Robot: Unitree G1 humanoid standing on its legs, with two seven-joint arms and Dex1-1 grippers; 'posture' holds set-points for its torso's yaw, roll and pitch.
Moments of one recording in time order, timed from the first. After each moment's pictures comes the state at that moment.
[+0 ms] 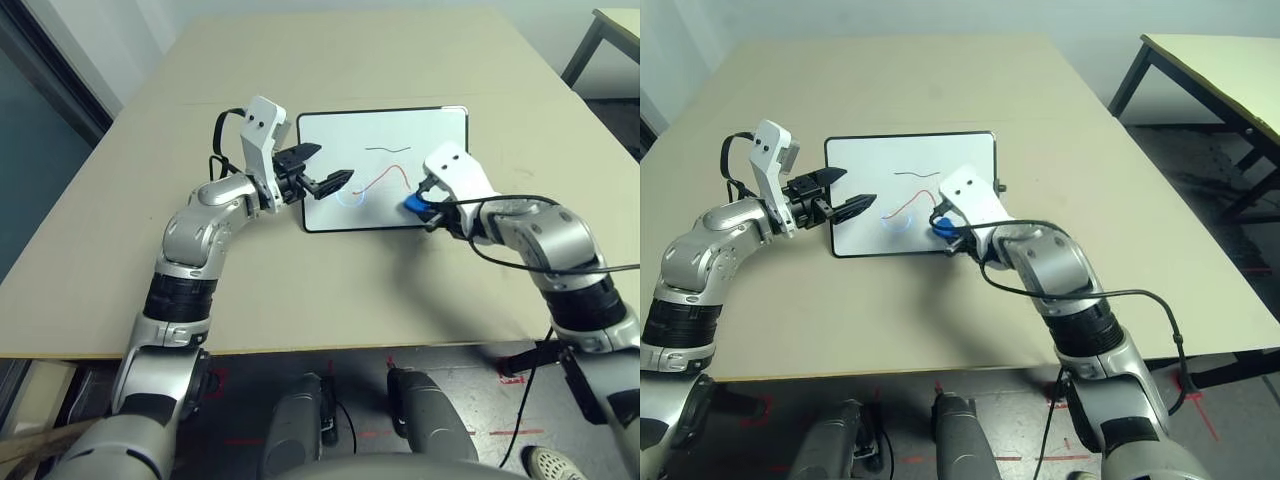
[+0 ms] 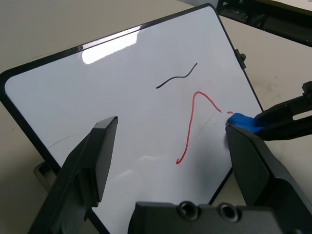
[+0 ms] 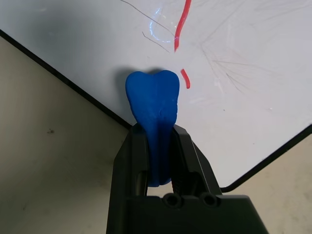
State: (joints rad) left arm -0.65 0.43 -0.02 -0.01 -0.35 0.62 -0.67; right arm -0.71 -0.52 0.25 -0.16 0.15 1.26 0.51
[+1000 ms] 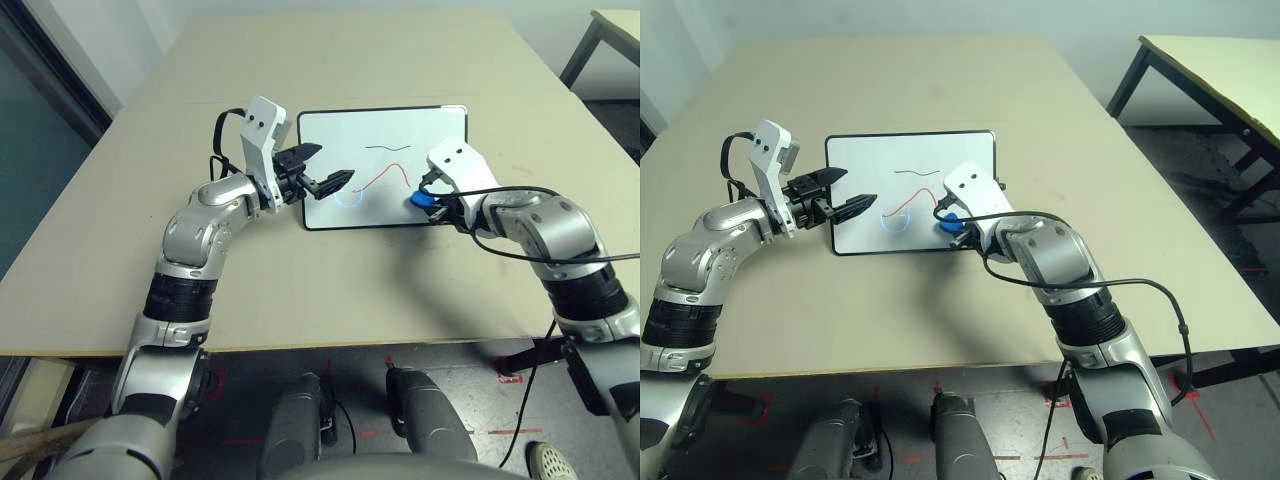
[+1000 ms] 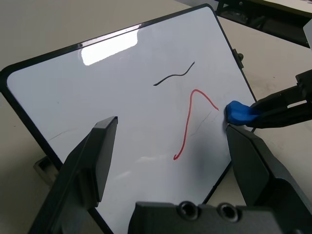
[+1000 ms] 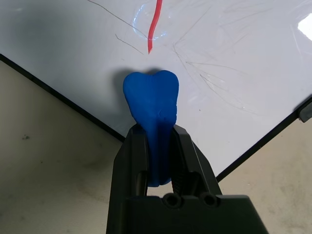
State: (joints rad) left arm -0.65 0.43 -0.02 -0.01 -0.35 0.62 -0.67; right arm -0.73 -0.54 0.26 -0.12 0.15 1.25 0.48
